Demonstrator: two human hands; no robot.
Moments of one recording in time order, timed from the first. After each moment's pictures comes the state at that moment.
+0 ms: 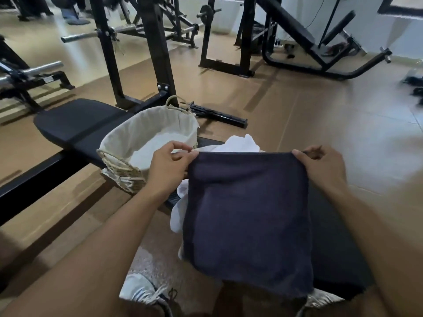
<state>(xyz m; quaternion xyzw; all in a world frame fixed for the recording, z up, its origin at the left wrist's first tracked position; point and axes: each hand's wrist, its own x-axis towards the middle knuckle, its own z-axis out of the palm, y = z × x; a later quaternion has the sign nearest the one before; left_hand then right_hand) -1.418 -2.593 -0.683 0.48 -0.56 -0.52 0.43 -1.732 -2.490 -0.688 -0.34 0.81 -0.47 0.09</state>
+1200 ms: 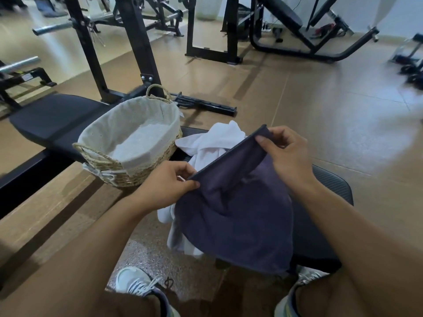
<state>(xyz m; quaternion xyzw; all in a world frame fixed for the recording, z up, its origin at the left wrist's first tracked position) -1.416 -2.551 -0.687 0.42 -0.77 -0.45 0.18 -1.669 -2.468 -0.674 -0.44 0.64 -0.61 0.18</state>
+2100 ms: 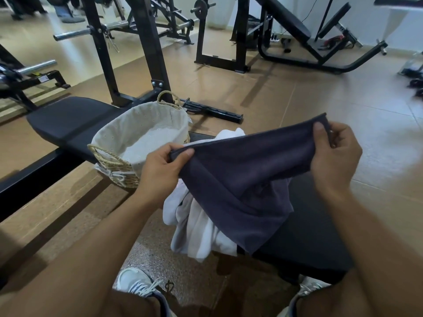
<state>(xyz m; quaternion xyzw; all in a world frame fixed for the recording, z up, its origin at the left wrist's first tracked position) -1.418 -2.547 -0.669 0.46 -0.62 -0.47 0.43 -1.694 -2.445 -0.646 -0.32 0.67 -0.67 0.00</state>
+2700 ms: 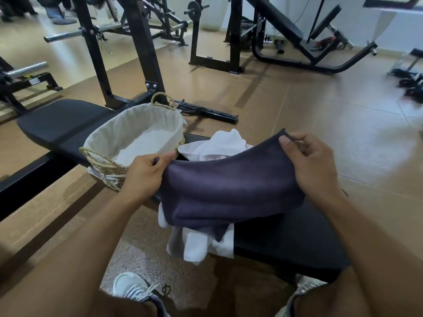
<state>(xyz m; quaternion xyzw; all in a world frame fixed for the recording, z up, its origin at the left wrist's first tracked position) -1.395 -2.578 -0.686 0.54 -0.67 -0.39 0.33 -1.673 -2.435 -0.642 -0.44 0.64 -0.61 0.14</state>
